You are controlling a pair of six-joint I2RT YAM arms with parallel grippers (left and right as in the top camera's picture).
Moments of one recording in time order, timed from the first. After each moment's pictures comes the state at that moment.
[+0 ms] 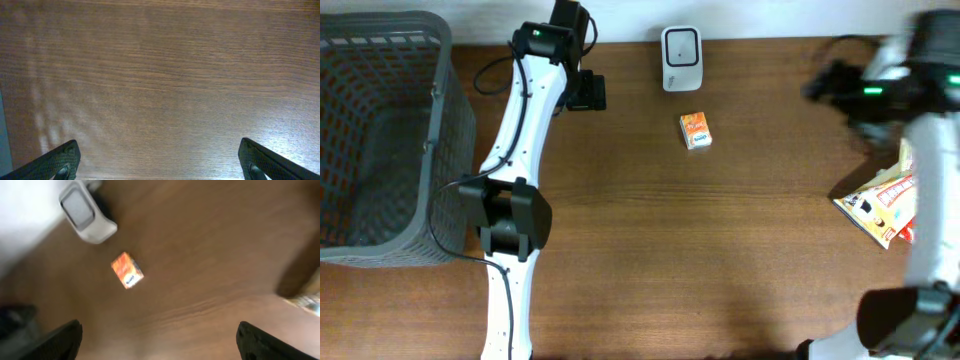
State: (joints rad) left arm -0.23 2.43 2.52 -1.42 -0.11 -0.28; right arm -0.14 1.72 1.83 -1.18 -0.26 0.39
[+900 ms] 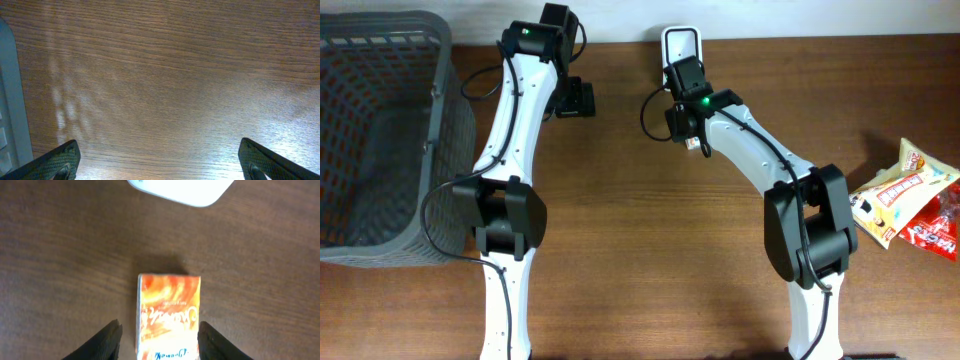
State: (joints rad) left arm -0.20 2.43 2.52 -1.51 -0.13 -0.30; right arm 0.38 2.19 1.74 -0.62 0.23 0.06
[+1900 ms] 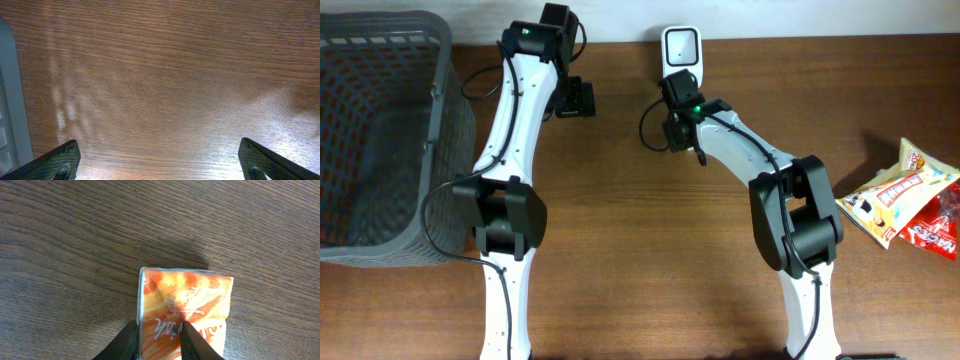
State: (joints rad) left arm -0.20 2.43 2.52 -1.51 -0.13 -0.30; right arm 0.39 2.28 1.72 -0.59 0.24 0.05
